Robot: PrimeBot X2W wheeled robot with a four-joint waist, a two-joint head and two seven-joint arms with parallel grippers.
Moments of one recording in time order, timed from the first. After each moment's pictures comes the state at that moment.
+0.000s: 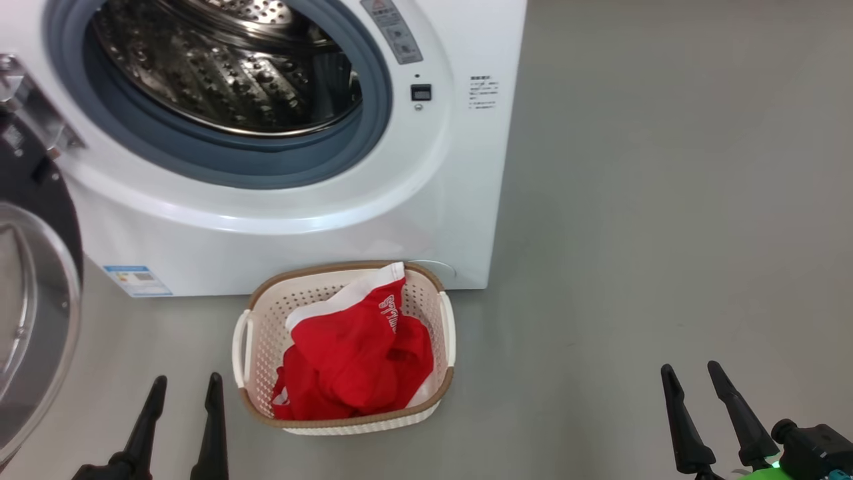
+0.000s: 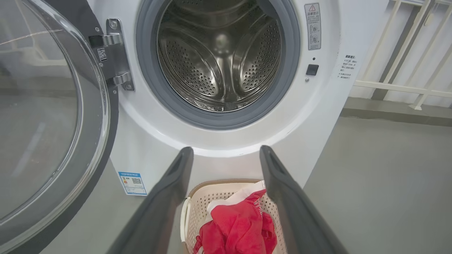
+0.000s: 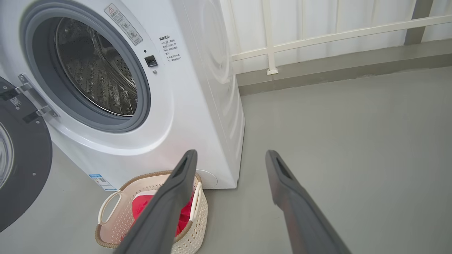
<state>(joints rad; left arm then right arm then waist) 0.04 0.04 0.10 0.13 -0.19 -0.11 -0.26 0.14 -0.07 -0.01 0.13 0.40 0.12 -0.26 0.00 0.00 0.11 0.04</state>
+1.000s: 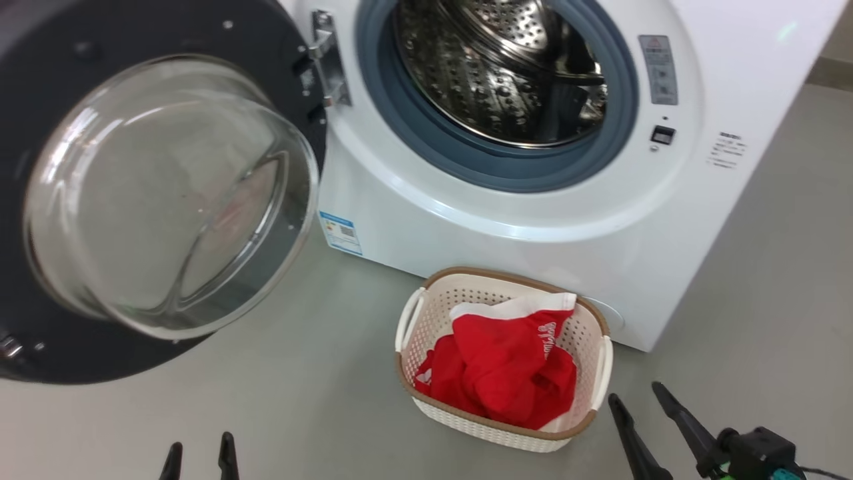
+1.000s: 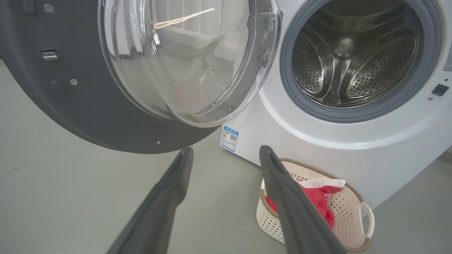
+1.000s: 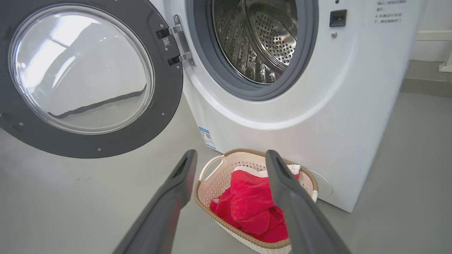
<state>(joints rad) 0.17 0.04 0.01 0.14 -0.32 0.02 -0.26 0.12 -0.16 0.17 0.19 0.43 0.12 -0.26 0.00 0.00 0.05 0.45</state>
